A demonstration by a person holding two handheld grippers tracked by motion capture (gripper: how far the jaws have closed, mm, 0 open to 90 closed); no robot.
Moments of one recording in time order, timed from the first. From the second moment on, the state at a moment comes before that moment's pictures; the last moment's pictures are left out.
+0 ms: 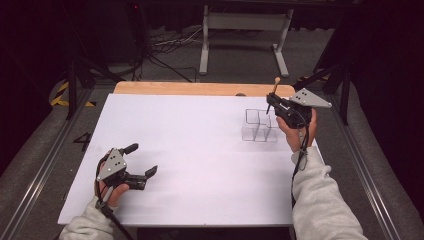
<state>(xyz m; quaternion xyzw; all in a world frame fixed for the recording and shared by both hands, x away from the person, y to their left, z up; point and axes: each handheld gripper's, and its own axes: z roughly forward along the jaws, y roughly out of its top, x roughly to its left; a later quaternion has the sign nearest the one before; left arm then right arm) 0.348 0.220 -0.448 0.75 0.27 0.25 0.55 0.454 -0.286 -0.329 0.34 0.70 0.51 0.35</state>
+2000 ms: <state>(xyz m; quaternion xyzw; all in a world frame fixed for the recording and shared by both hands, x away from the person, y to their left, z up) 0.348 0.221 -0.447 0.75 0.27 0.24 0.56 0.471 -0.284 -0.397 0.40 0.70 0.49 0.32</state>
